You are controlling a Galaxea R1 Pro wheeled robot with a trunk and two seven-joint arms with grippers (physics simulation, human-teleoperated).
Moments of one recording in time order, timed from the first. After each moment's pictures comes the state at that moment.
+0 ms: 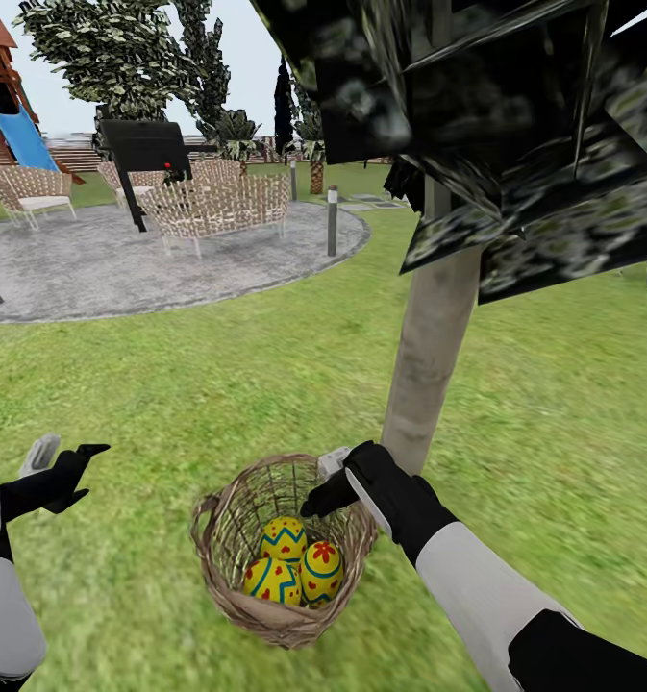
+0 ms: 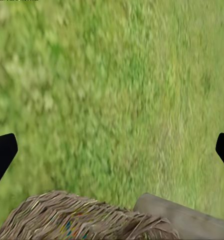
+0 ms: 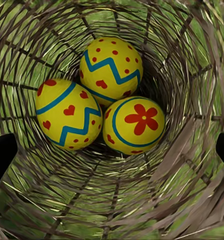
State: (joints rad) left arm -0.80 0.23 0.93 -0.90 0.41 1.00 -0.07; right arm -0.86 0.17 0.49 -0.77 -0.08 1.00 0.27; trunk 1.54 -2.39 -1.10
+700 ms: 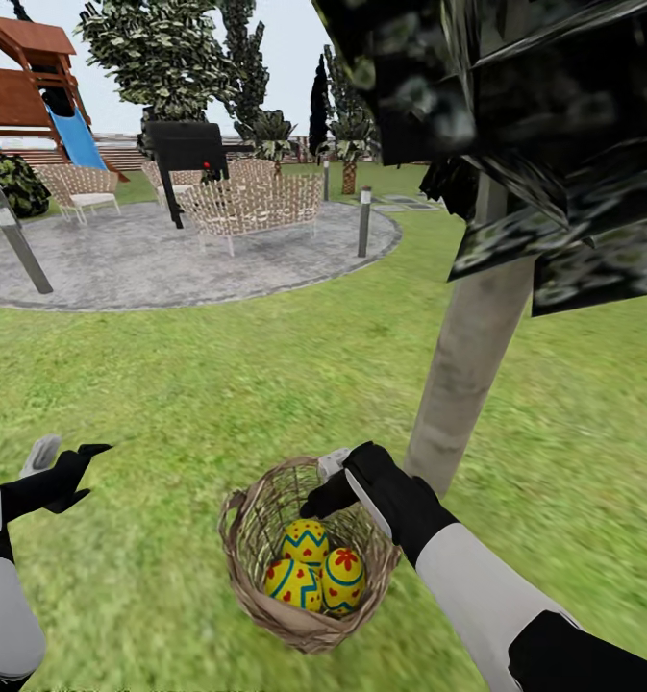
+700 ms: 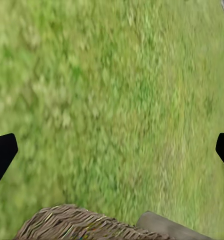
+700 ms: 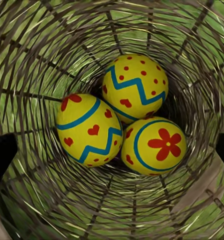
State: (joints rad) left arm -0.80 0.22 0.93 -0.90 0.42 1.00 -0.07; right arm -0.86 0.17 0.50 -0.77 -0.08 1.00 0.27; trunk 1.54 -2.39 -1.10
